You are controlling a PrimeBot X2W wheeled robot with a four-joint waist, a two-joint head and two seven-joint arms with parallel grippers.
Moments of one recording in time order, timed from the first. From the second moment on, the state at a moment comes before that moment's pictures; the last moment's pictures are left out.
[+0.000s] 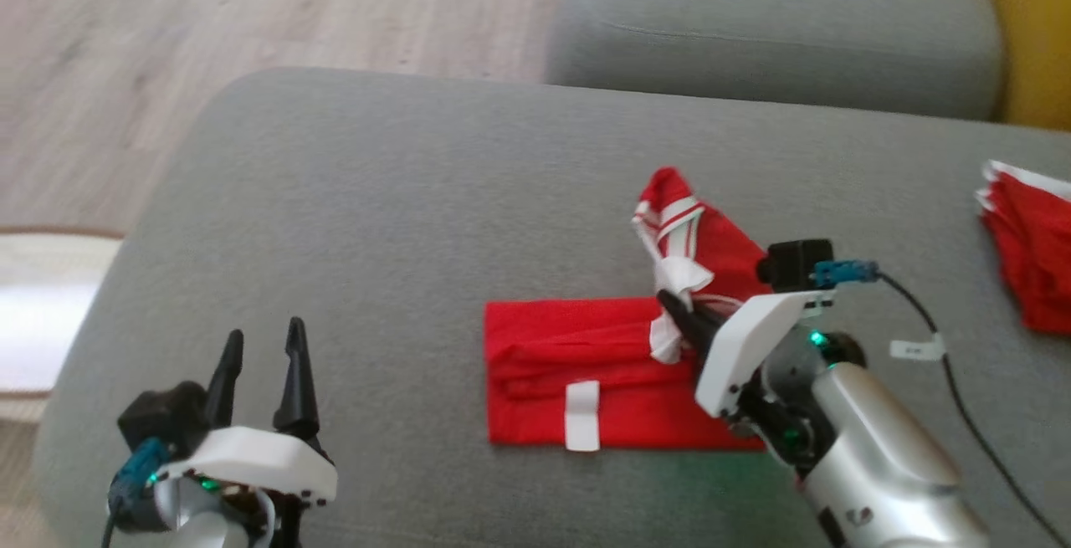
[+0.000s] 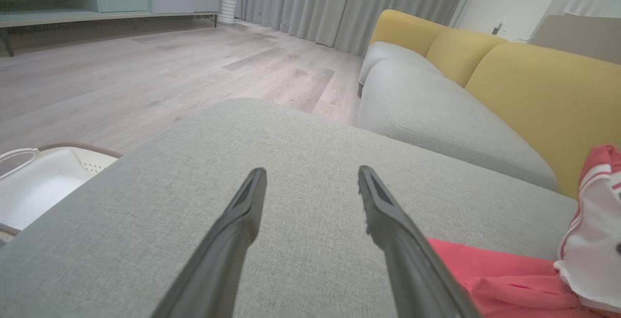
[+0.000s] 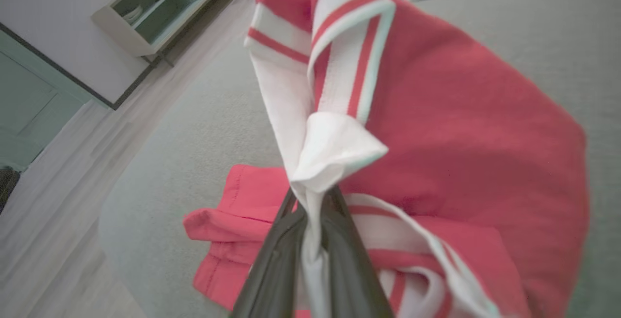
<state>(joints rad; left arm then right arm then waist) -0.01 0.22 -0.29 0.20 -0.51 0.18 -0.25 -0.40 -0.12 0.45 0.59 0.68 0.13 0.31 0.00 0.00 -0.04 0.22</state>
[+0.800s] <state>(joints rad) -0.05 0.21 -0.32 0.26 -0.51 0.16 -0.25 -0.44 -0.07 0.66 0.74 0.96 0.13 0.24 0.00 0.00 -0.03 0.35</state>
